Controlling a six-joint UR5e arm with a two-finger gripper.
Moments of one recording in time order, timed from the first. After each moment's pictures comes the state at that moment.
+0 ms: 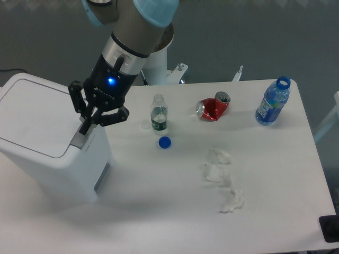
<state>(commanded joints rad) 2.35 -1.69 -1.54 -1.24 0.92 0.53</state>
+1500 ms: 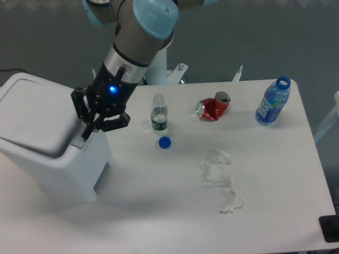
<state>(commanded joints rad) 2.34 -1.70 -1.57 -1.22 0.92 0.53</state>
